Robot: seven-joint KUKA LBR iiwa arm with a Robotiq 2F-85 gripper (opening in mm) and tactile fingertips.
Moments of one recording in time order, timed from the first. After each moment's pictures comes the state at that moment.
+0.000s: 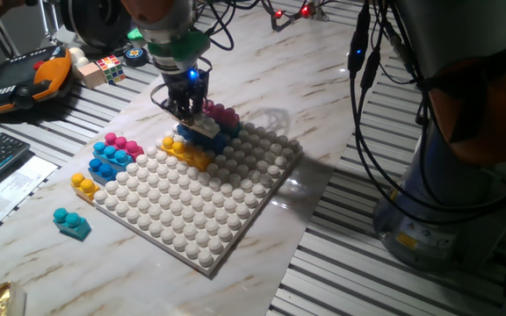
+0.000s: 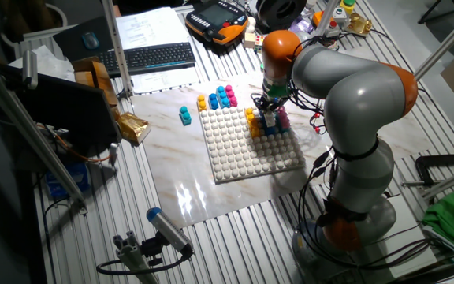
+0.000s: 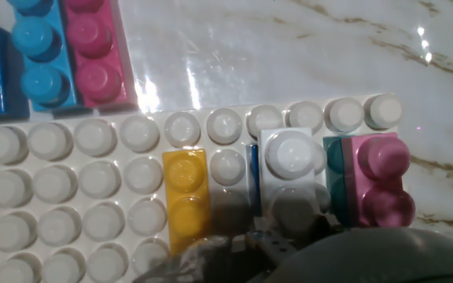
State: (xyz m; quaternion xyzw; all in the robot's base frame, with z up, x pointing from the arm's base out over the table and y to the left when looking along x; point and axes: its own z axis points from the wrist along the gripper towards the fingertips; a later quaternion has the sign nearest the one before) arm 0.551 0.008 0.113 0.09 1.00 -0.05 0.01
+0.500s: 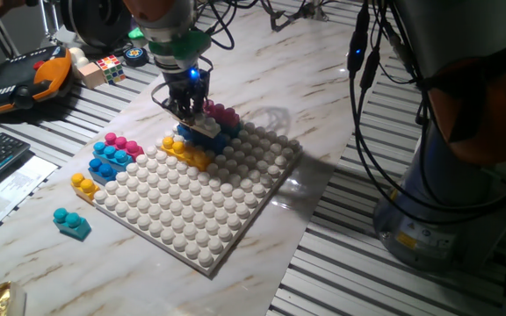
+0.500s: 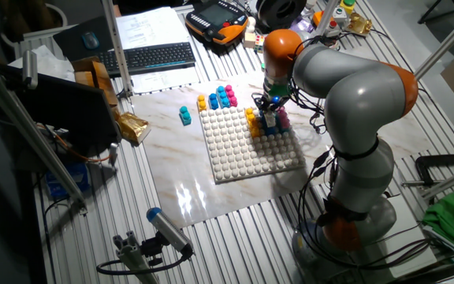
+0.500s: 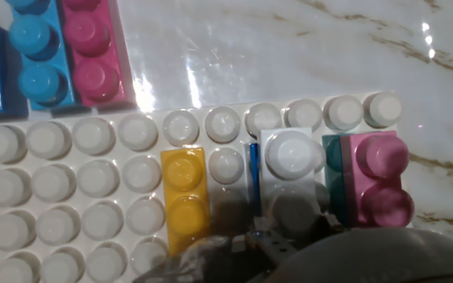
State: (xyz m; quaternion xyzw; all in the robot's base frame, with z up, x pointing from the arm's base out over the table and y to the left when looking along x) arm 0.550 0.007 0.111 0.09 1.00 -0.04 0.00
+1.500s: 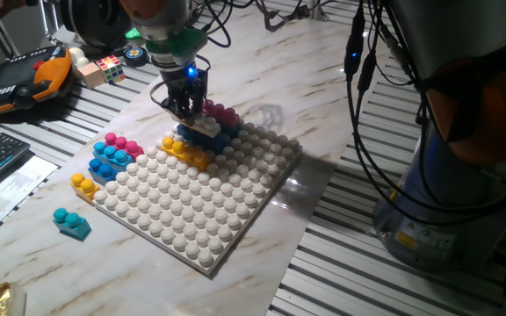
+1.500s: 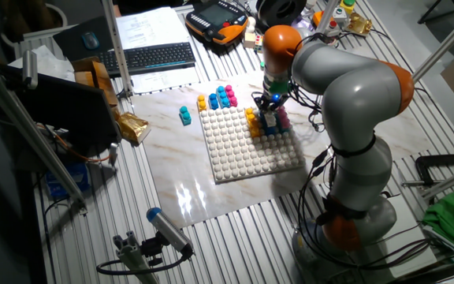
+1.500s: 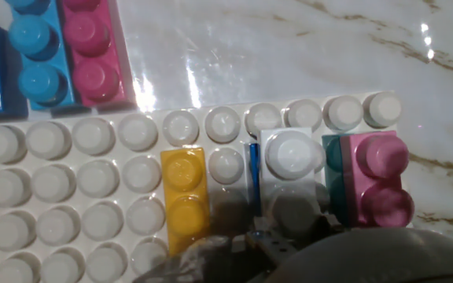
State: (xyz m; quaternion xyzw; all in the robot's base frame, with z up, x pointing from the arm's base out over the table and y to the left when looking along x) arm 0.550 0.005 0.112 0.07 1.00 -0.03 -0.03
